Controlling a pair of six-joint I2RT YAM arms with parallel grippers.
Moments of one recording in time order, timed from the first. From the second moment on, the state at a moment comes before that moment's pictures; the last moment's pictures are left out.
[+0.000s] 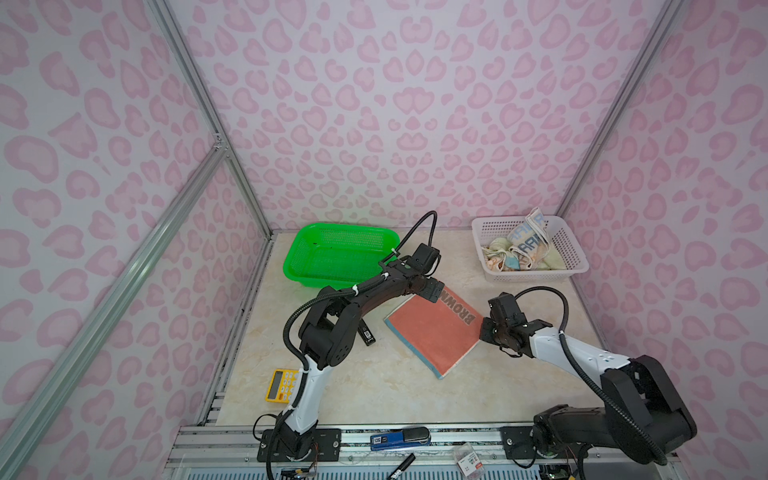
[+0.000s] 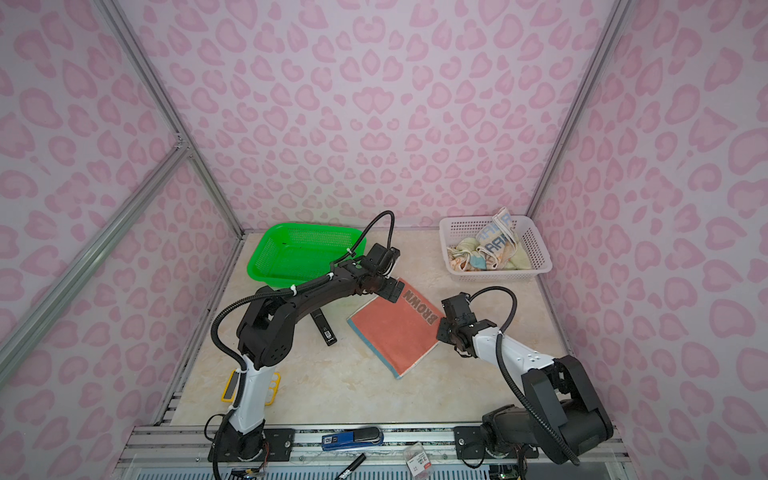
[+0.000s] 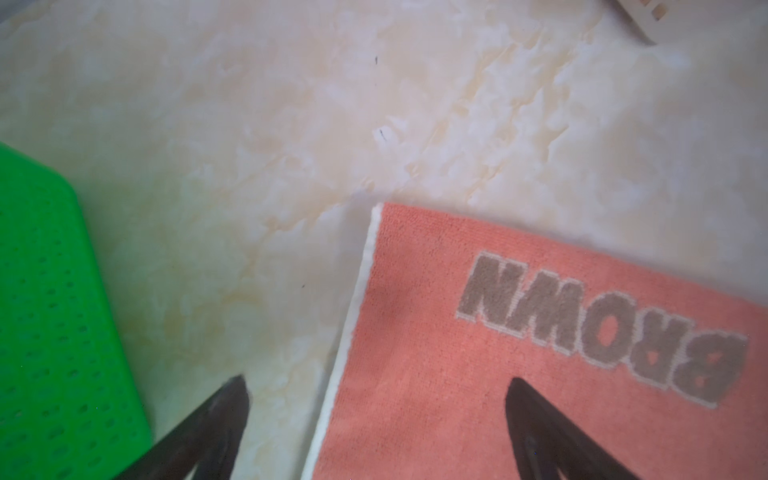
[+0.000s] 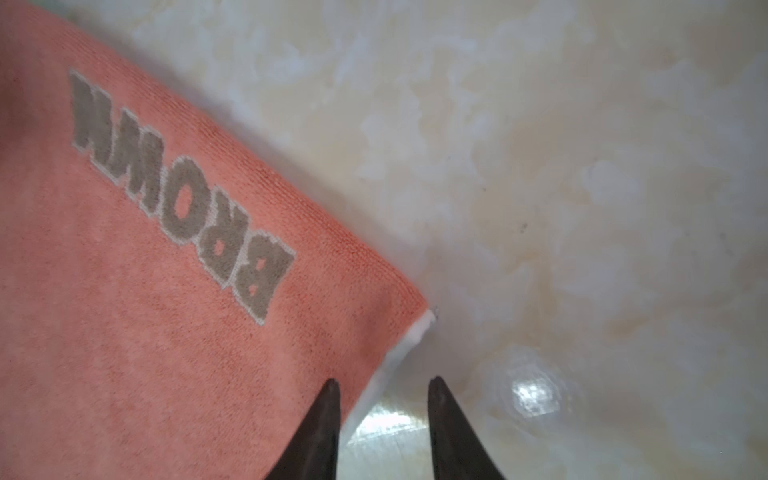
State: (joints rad) left arm -0.73 2.17 1.75 -0.55 -0.06 -0.09; right arm 0.40 1.32 0.62 -0.33 0.12 0.60
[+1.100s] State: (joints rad) left arm -0.73 2.55 2.22 -0.71 -0.05 -0.06; right arm 0.33 1.47 0.72 -0.36 0.11 0.54
